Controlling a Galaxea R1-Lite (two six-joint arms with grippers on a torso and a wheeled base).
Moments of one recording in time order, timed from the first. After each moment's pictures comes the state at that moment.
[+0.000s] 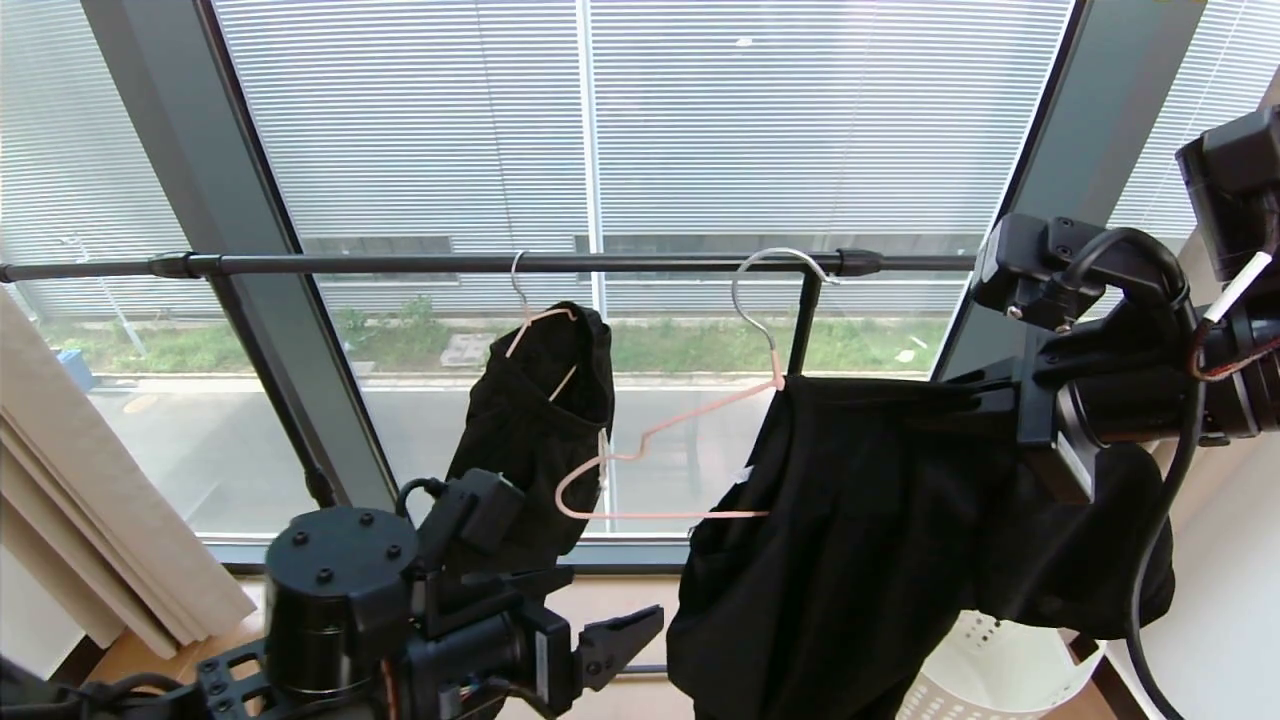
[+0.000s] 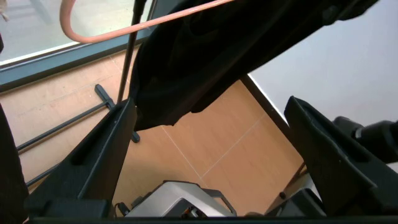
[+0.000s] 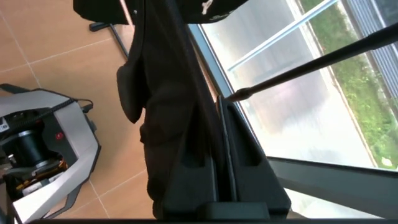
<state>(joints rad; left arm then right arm) -0.73 1.76 -0.35 -1.05 -0.13 -0.35 0.44 1.49 -1.26 0.44 0.21 -0.58</state>
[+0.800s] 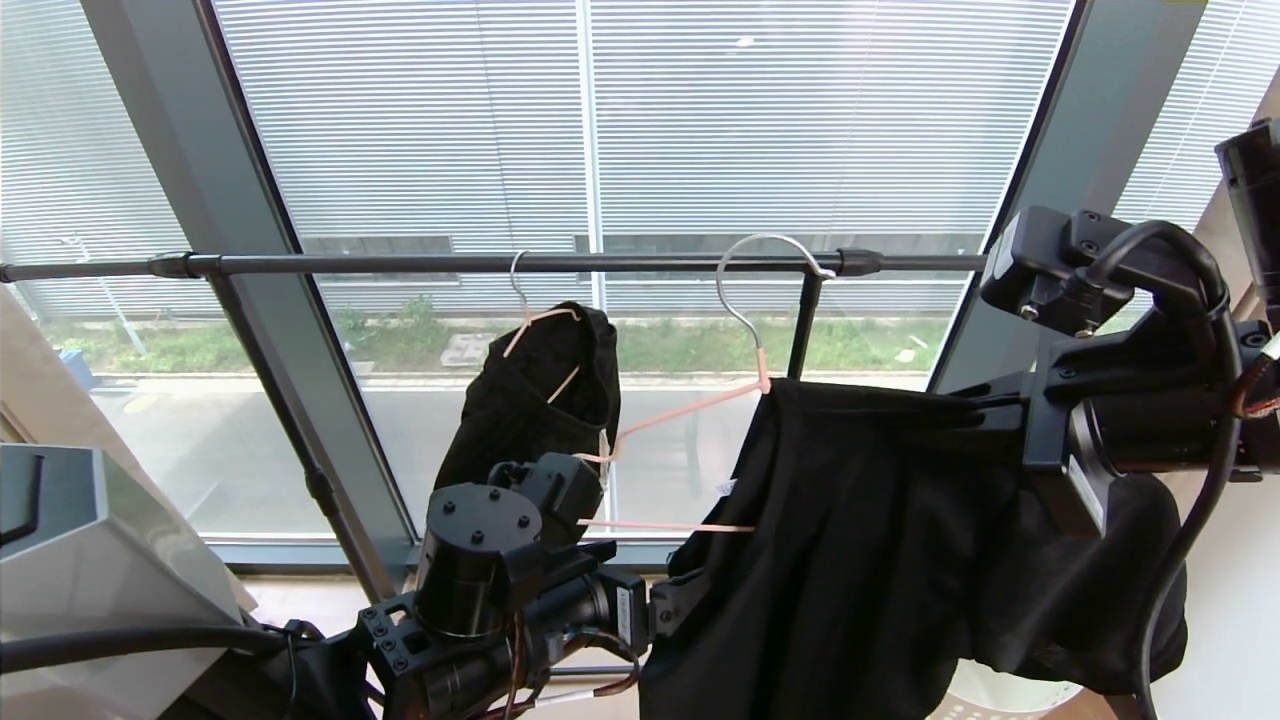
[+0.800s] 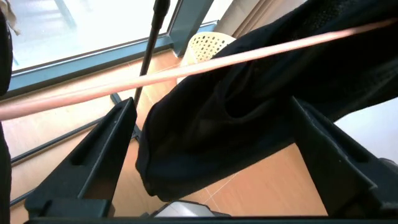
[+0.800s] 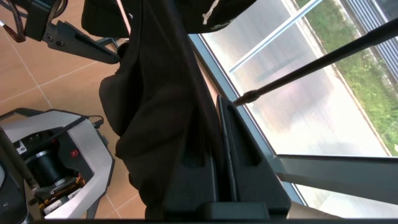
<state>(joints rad) -0.76 1.95 -0.53 -1.05 -0.03 -0.36 0.55 1.43 -1.21 0.42 0.12 -0.46</state>
